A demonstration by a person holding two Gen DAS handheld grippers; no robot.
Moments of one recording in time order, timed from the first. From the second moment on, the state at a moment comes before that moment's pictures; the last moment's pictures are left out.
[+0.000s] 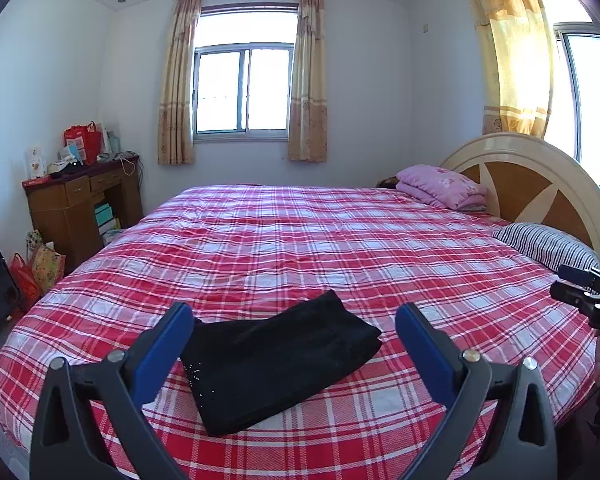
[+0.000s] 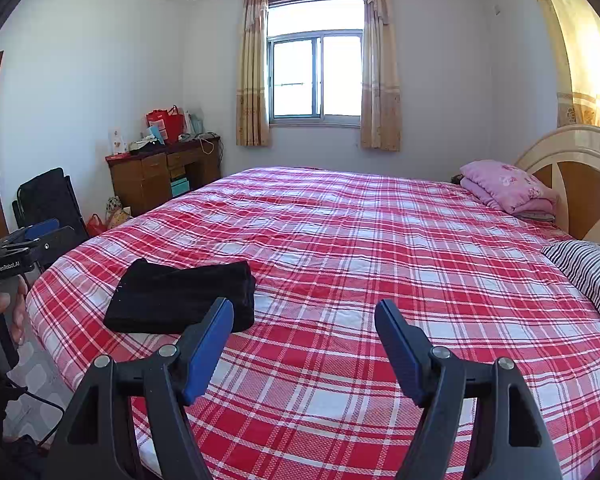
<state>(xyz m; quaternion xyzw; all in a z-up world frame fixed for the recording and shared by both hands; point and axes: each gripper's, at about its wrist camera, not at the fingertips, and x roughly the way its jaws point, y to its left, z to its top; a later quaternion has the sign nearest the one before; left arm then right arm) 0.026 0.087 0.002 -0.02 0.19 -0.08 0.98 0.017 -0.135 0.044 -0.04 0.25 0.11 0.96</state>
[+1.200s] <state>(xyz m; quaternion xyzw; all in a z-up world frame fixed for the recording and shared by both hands) 0.031 0.077 -0.005 0.02 0.21 -0.02 0.98 0.011 -0.133 0.047 -0.05 0.23 0.10 0.97</state>
